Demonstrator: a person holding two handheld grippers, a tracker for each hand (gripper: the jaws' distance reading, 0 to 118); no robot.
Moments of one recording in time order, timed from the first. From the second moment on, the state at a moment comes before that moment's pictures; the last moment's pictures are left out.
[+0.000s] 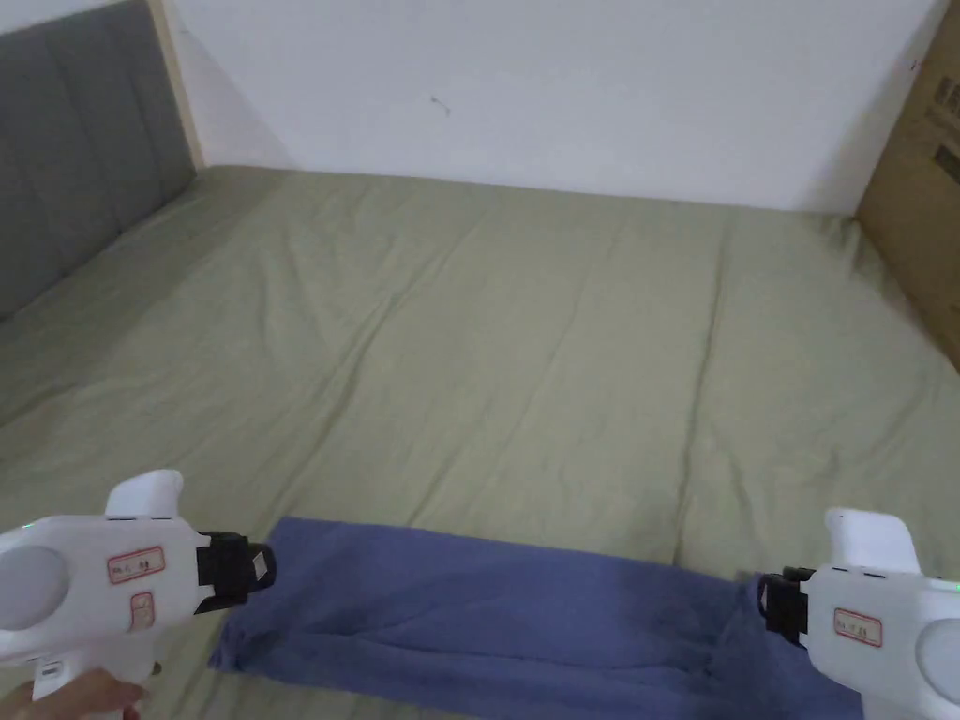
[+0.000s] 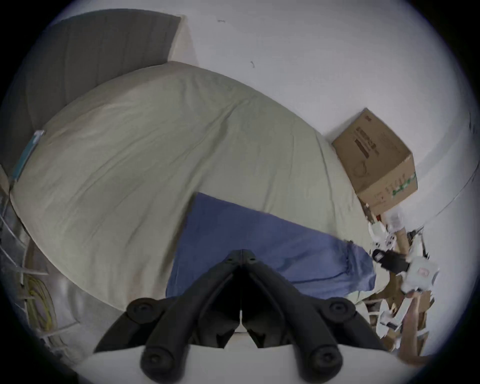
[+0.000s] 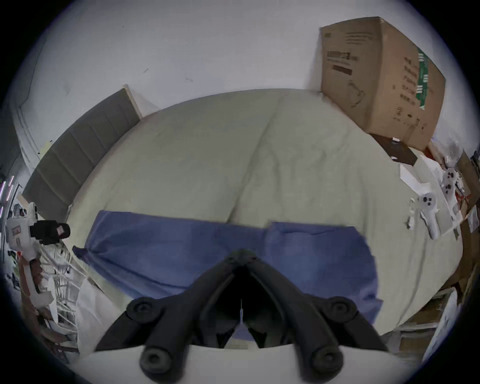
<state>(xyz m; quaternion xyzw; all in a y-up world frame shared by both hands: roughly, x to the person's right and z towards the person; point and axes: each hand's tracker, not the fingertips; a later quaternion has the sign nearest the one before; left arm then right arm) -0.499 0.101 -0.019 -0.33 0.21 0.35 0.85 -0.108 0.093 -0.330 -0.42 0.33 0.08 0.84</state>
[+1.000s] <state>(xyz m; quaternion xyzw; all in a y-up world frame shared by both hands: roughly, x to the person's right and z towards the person) -0.541 0.015 0.001 -0.29 0.16 0.58 0.74 -0.165 0.046 -0.326 -0.50 0.34 0.10 0.79</state>
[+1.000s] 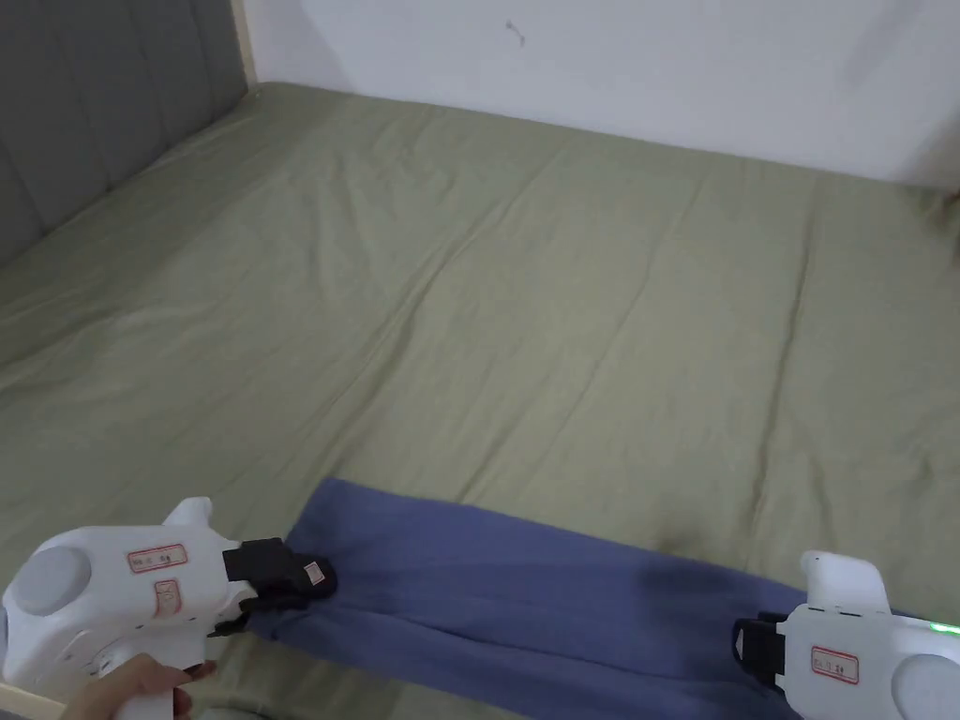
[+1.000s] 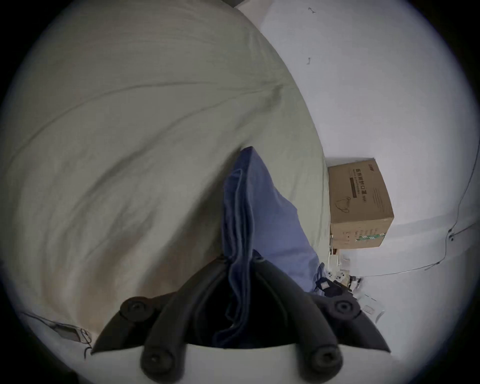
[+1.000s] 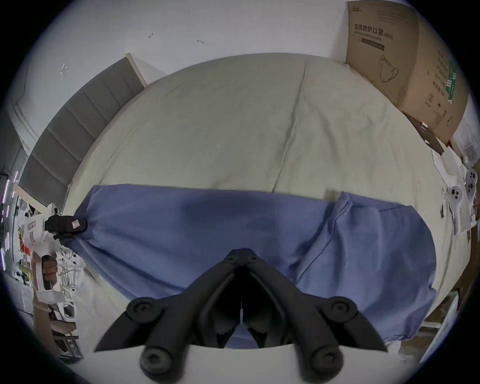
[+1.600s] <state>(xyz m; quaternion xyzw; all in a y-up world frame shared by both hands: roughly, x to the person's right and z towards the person) -0.514 0.114 -0.018 -0.32 0.19 0.39 0.84 -0.122 0.054 -0.339 -0.50 0.32 0.05 0.80</state>
